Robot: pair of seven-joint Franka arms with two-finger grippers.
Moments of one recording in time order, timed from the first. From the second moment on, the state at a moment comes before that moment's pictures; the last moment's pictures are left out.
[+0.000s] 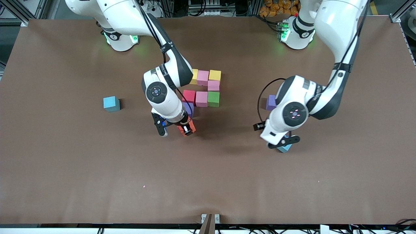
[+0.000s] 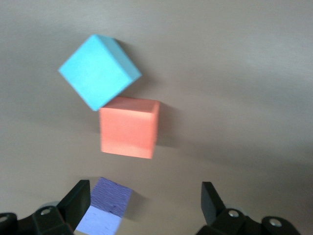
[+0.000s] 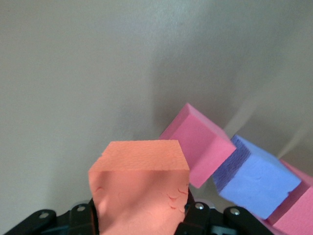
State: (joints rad) left arm -0.24 0.52 -0.18 -1.64 0.05 1.96 -0.68; right arm 0.82 0.63 -0.26 -1.60 0.38 2.30 1.56
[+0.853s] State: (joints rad) left arm -0.20 0.51 -0.18 -1.86 0.05 2.26 -0.68; right arm 0.87 0.72 -0.25 -1.51 0.39 2.29 1.88
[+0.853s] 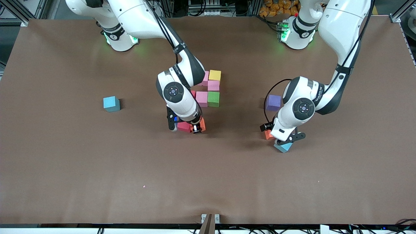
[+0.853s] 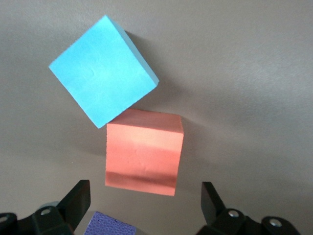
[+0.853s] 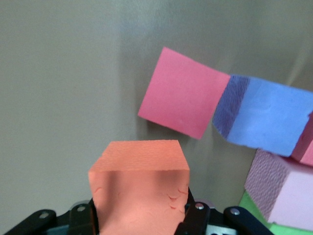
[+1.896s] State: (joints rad) left arm -0.18 0.58 -0.18 -1.87 0.06 2.34 -0.67; right arm 0.90 0.81 -0.25 -1.49 0.37 2.28 1.91
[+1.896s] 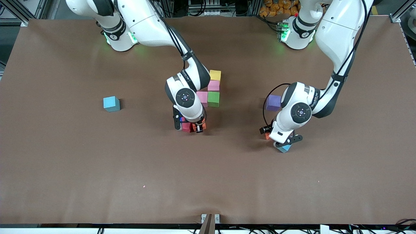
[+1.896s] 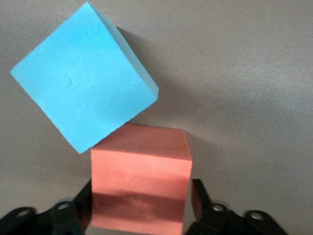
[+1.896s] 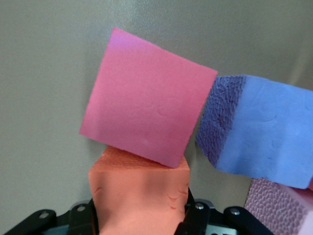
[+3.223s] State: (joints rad) left arm -0.22 0.56 -0.20 -1.78 0.06 2.35 -0.85; right arm 0.90 0.81 -0.26 -1.50 0.35 2.27 1.90
